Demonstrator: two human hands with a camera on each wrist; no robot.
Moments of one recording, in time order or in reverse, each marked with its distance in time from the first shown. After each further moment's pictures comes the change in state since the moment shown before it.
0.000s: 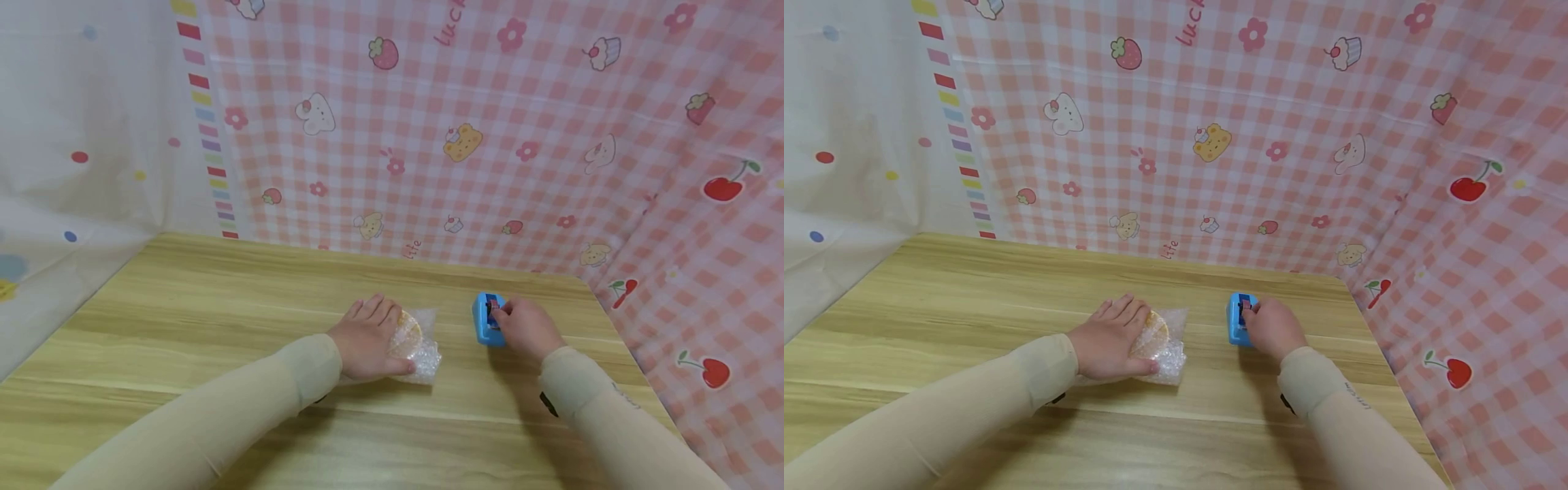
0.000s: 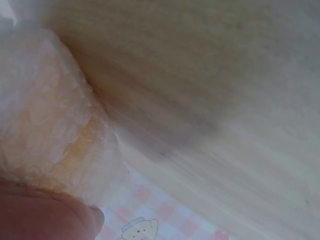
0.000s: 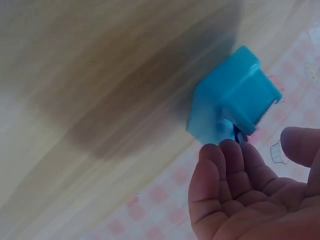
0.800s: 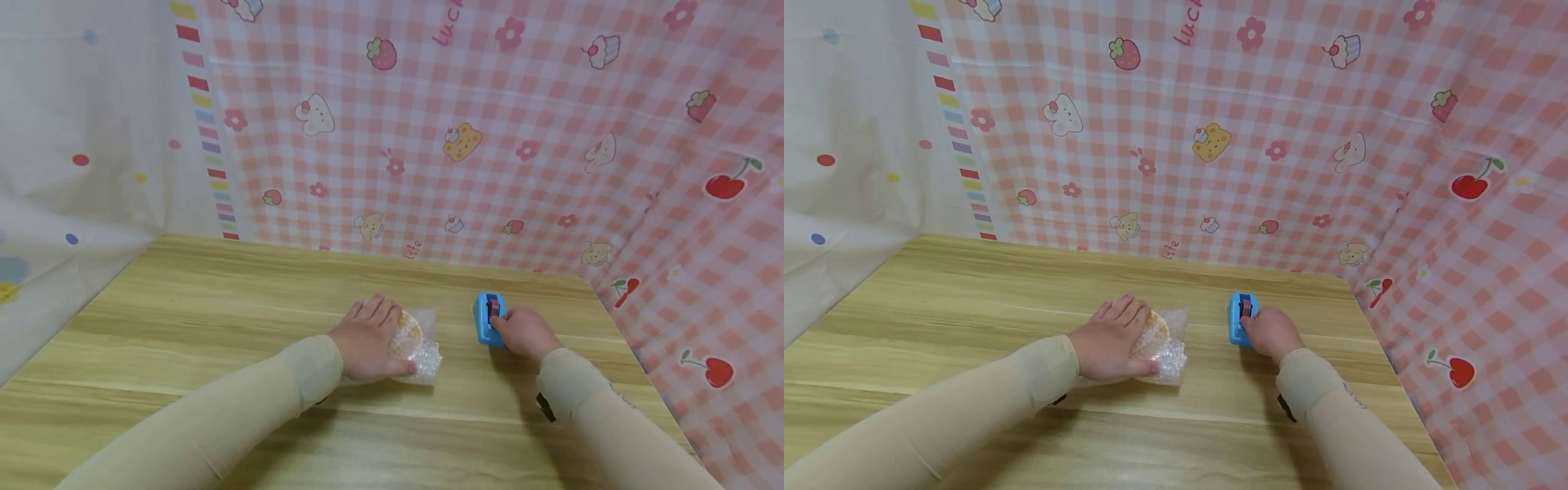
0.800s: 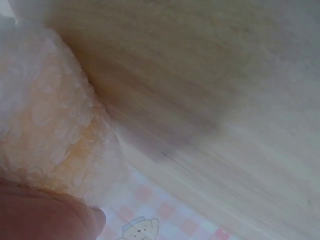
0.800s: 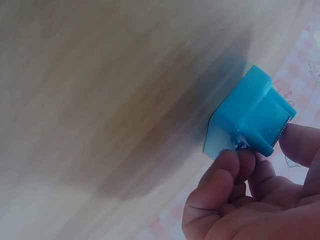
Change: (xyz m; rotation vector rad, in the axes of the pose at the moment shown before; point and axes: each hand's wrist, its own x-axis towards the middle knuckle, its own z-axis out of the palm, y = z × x) left_hand 0.000 0.003 0.000 0.007 -0.006 -0.014; right_hand 0.008 0.012 0.010 -0.003 -0.066 0.019
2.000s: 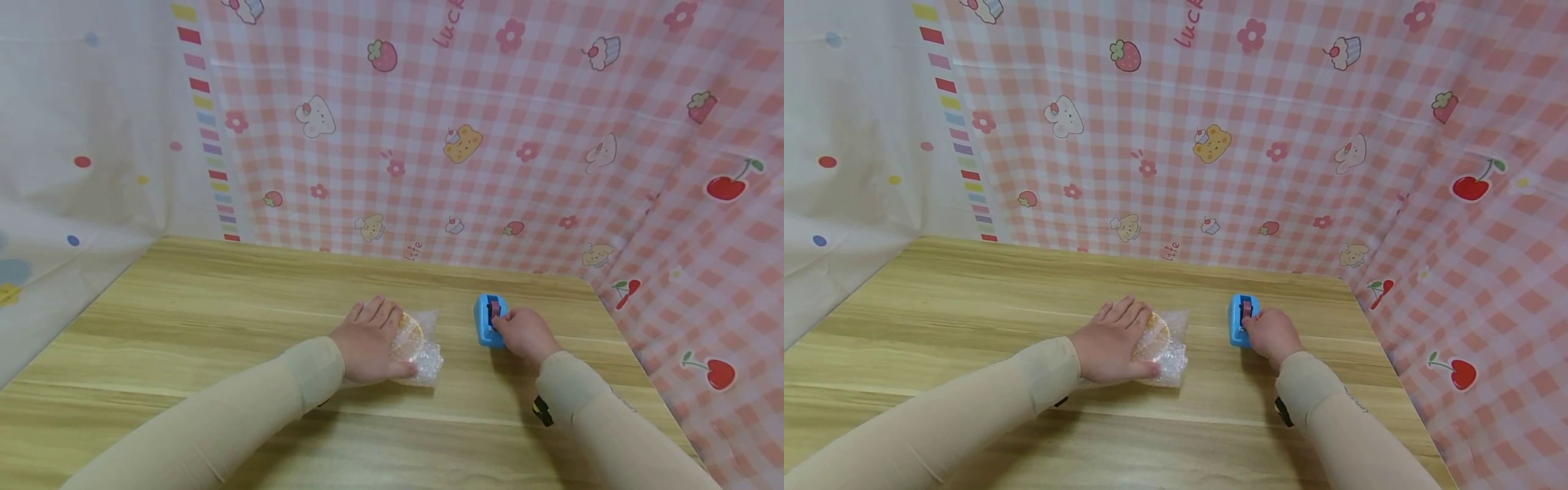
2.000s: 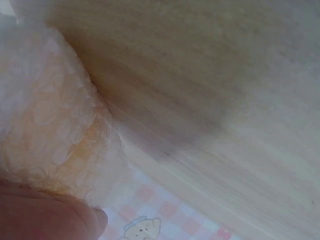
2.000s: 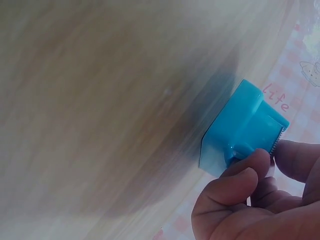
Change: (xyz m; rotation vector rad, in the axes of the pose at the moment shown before) left_hand 0.001 0.002 0.001 0.008 -0.009 -0.027; right_hand 0.000 0.000 0.005 0.157 0.030 0.052
